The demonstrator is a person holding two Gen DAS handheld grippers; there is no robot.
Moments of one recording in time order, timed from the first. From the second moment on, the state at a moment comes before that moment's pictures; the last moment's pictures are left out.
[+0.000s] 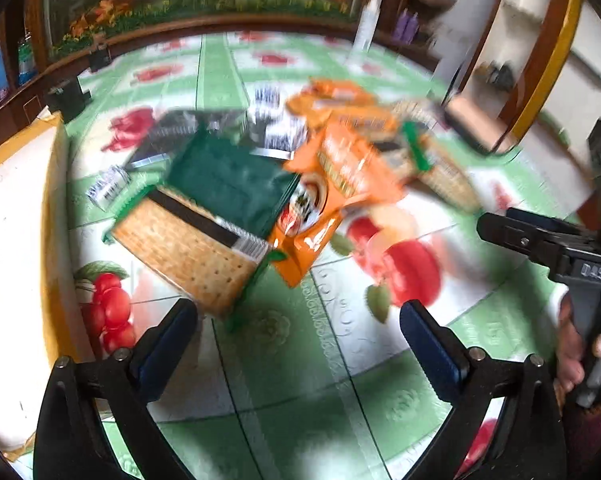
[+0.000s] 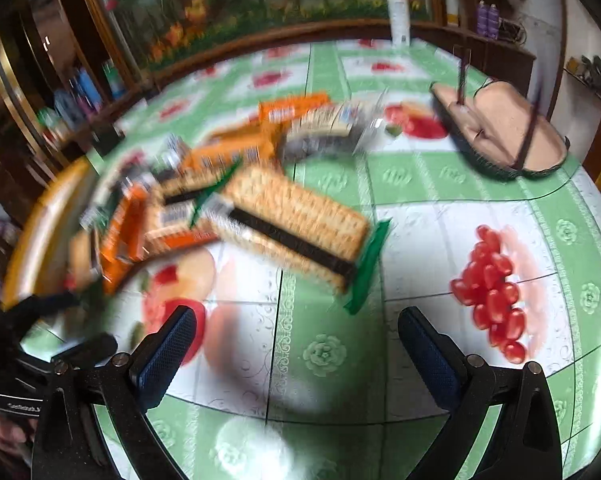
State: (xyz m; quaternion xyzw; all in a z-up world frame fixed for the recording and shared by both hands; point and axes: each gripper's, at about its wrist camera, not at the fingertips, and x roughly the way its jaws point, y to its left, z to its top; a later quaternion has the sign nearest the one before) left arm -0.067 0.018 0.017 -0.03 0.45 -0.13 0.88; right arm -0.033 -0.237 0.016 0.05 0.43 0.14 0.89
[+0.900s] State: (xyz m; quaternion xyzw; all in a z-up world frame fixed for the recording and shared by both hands) left arm -0.069 0.040 0.028 -0.10 0.41 -0.15 0.89; right arm -0.022 -0.222 0.019 0.04 0.36 0.17 0.91
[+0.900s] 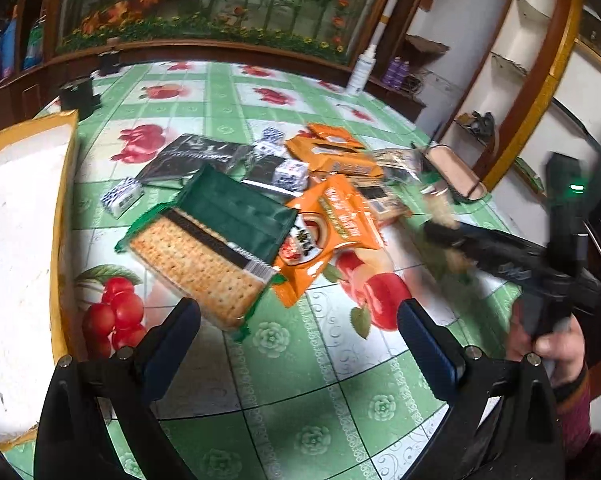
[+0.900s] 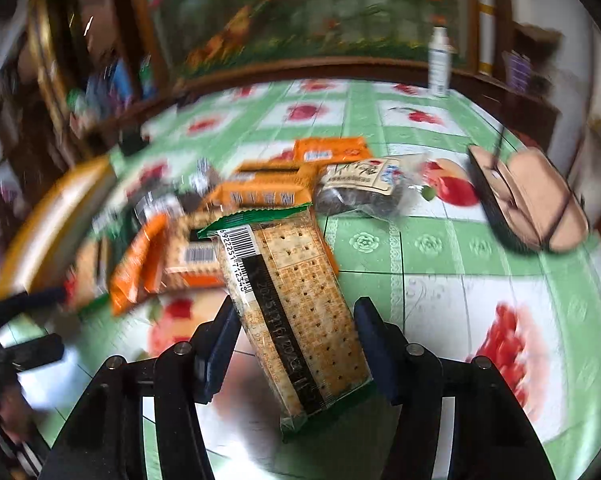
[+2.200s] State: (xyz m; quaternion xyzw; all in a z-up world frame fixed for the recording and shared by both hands) left arm 0.031 0.013 0.013 -0.06 0.50 -0.06 0.86; right arm -0.031 -0.235 0.024 0.10 0.34 0.16 0.92
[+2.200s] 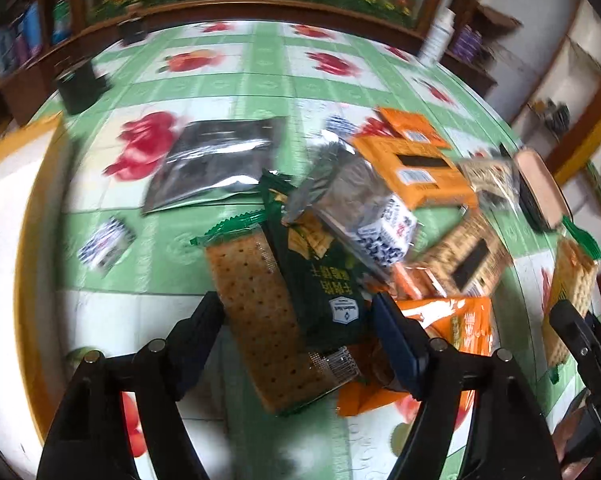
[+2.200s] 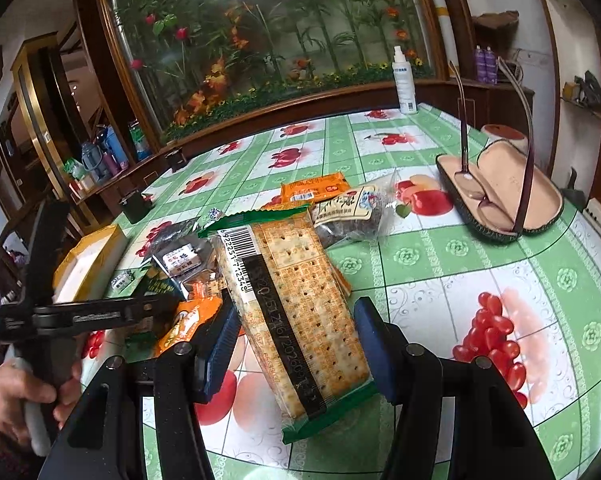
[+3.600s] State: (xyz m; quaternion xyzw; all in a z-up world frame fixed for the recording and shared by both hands) left arm -0.013 0.017 0.011 0.01 0.48 -0.06 0.87; right arm -0.047 -0.219 0.023 0.07 0.34 0.15 0.93
